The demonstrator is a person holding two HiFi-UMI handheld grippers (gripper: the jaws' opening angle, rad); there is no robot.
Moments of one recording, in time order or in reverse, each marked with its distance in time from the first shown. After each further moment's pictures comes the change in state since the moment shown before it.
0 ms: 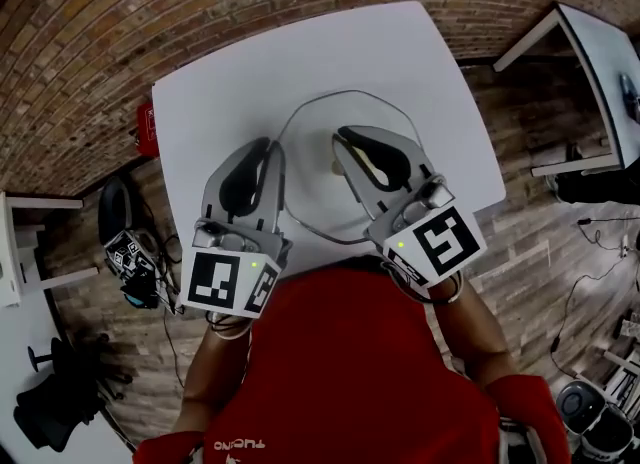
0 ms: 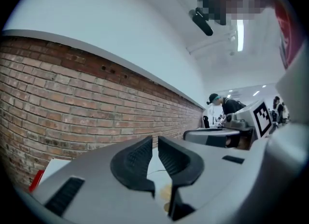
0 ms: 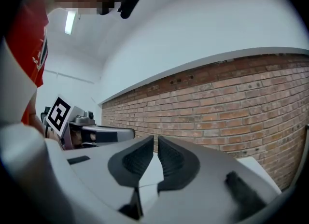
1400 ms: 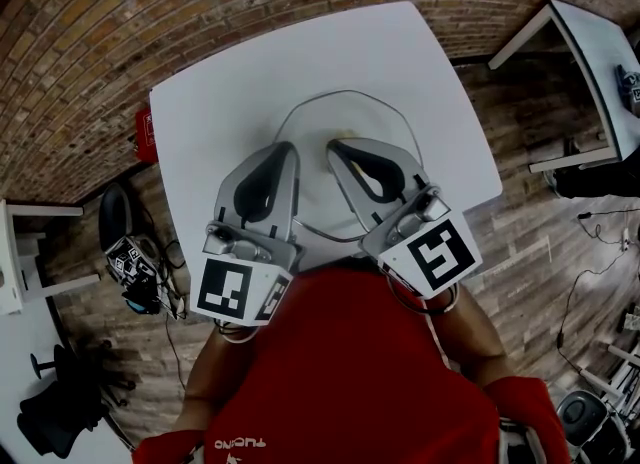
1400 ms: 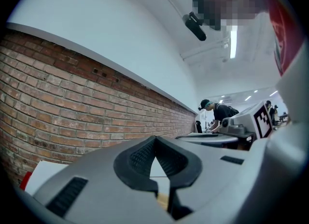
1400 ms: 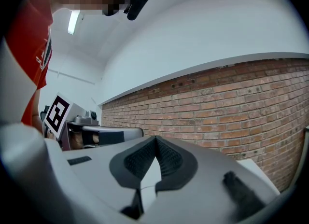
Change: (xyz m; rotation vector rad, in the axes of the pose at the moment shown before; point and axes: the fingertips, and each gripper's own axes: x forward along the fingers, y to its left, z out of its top) left arm -0.001 -0.035 0.013 0.001 -0.059 -0.090; right arm -0.013 0.017 0.013 -0.006 -0.038 -0.013
